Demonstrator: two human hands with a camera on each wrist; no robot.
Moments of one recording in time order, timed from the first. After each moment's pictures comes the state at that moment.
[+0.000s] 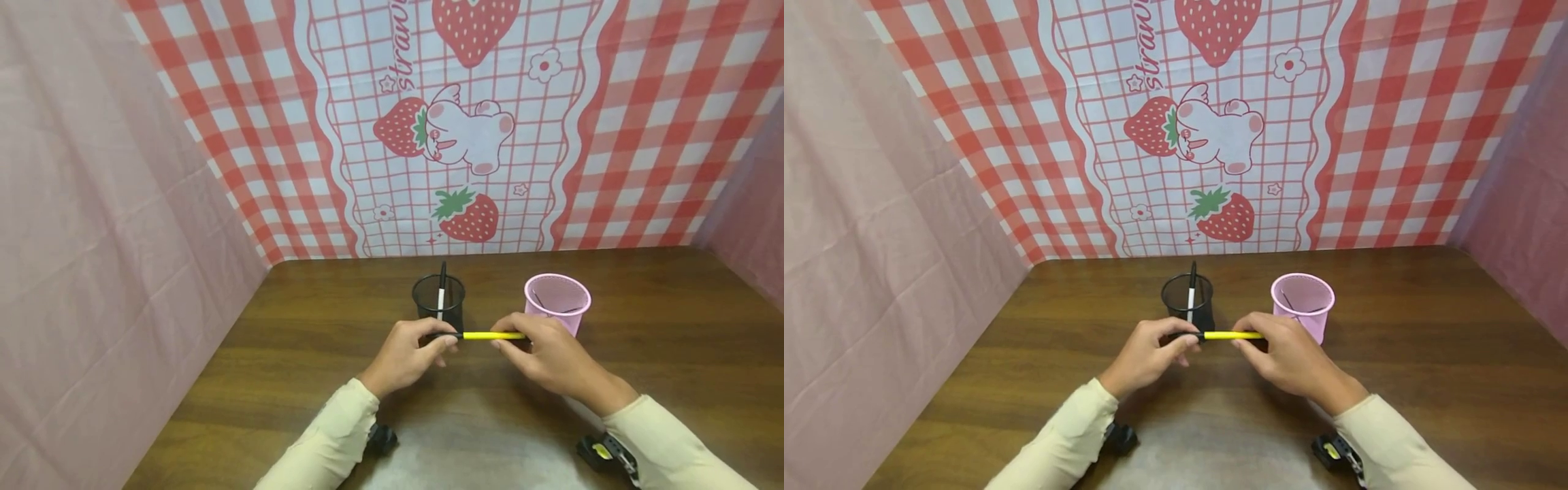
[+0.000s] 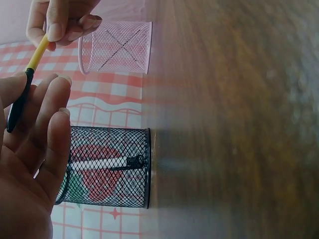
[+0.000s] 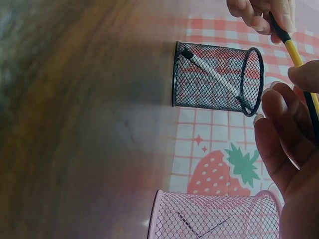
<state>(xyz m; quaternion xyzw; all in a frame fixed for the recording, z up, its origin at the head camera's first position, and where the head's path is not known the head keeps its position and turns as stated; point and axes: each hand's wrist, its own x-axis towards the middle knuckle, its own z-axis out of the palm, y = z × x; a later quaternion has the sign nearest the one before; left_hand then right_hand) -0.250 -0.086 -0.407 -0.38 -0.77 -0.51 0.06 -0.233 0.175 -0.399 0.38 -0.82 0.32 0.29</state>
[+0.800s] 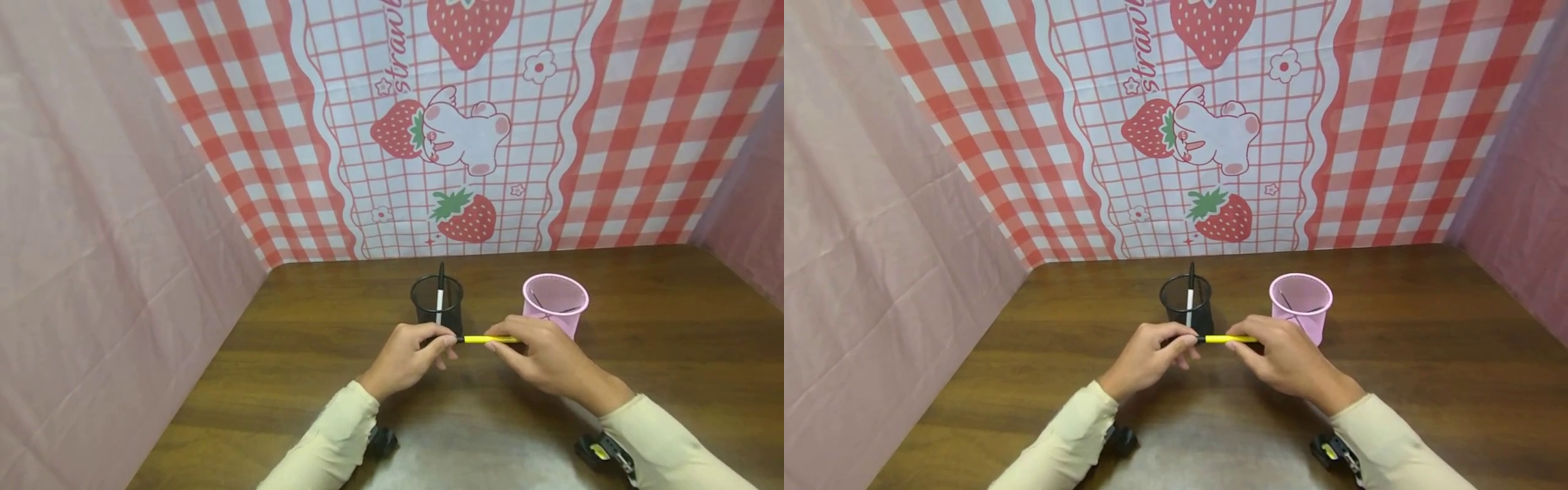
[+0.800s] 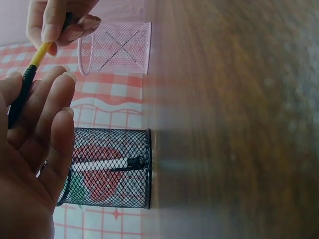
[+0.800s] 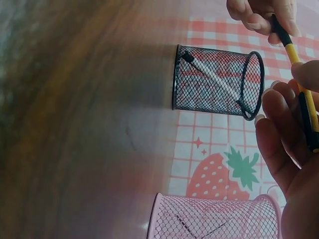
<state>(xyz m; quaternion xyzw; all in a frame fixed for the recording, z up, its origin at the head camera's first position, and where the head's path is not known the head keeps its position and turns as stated) -0.248 -0.085 -0.405 -0.39 -0.77 -0.50 0.04 -0.233 0.173 -0.400 0.41 -0.80 0.31 0.29</state>
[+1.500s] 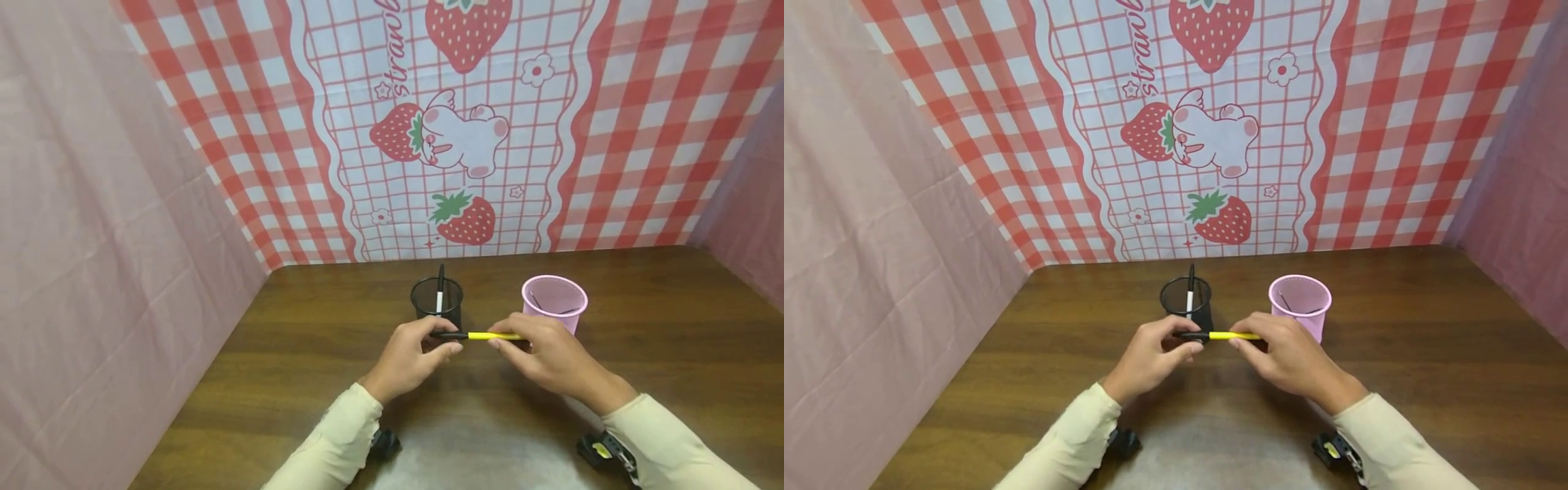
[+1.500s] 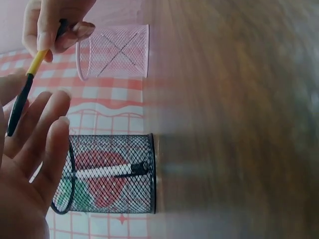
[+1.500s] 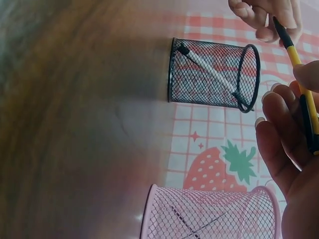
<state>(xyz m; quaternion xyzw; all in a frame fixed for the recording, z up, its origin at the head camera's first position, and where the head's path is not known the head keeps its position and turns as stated) -0.246 -0.080 -0.403 -0.38 -0.78 -0.49 0.09 -0.233 0.178 -0.396 0.40 -0.81 0.31 0.30</state>
